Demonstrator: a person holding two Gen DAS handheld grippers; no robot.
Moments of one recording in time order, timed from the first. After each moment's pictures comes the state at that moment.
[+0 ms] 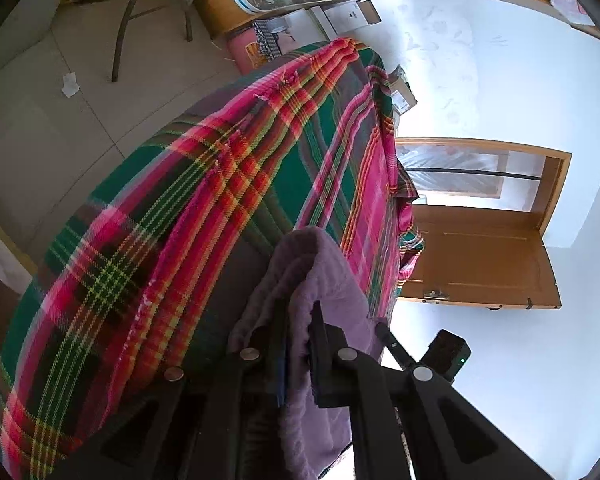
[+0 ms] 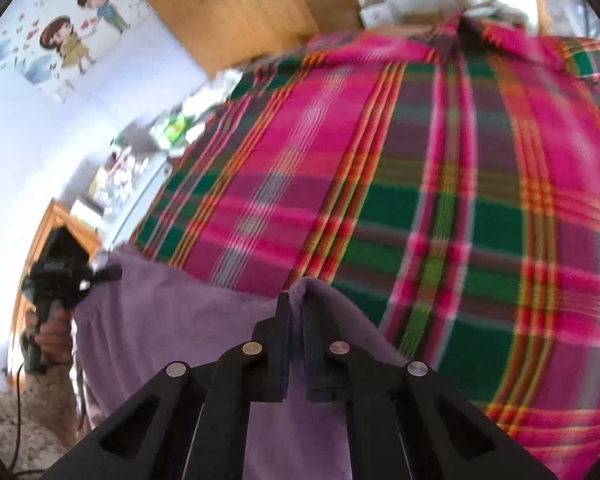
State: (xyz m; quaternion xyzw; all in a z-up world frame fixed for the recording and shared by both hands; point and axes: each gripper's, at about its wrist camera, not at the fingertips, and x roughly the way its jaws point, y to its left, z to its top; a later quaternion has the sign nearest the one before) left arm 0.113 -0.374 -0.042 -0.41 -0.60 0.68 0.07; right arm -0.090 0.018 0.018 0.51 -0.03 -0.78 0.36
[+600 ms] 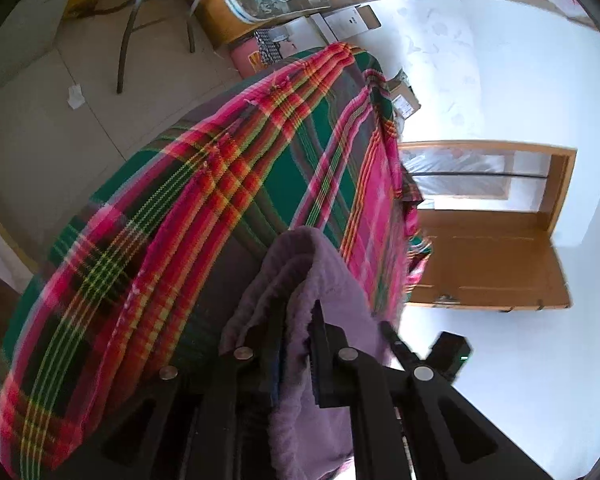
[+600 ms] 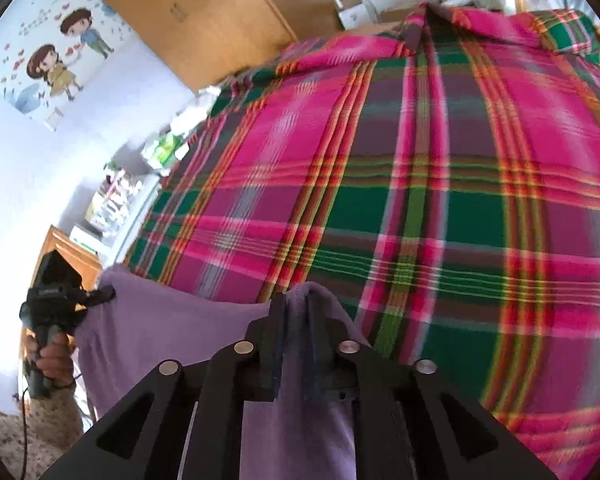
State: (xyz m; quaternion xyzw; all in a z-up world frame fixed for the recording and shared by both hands) left arm 0.113 -0.365 -0.031 -0.42 -0.58 0.70 0.05; right arm -0.093 0.035 0.015 0.50 -0.05 -0.79 0.35
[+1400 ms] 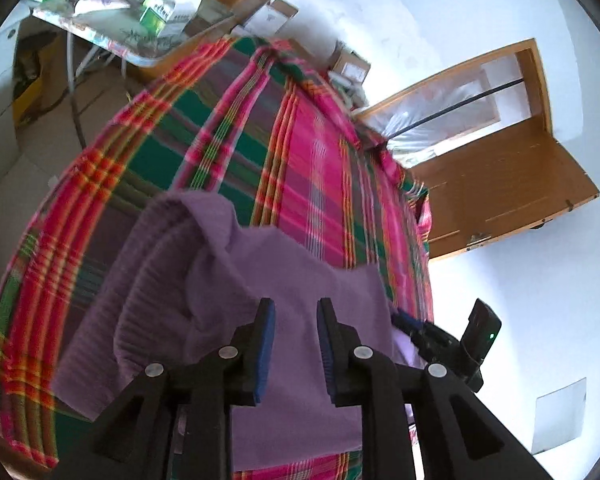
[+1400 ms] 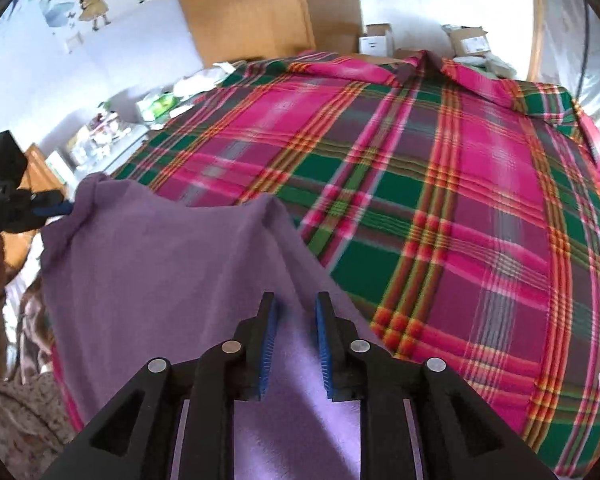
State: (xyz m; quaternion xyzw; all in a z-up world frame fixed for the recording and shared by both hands) left arm 0.112 -0.287 0.038 -0.43 -0.42 0.80 0.07; right arm -0.039 0.080 0.023 0.45 0.09 -0.83 0.33
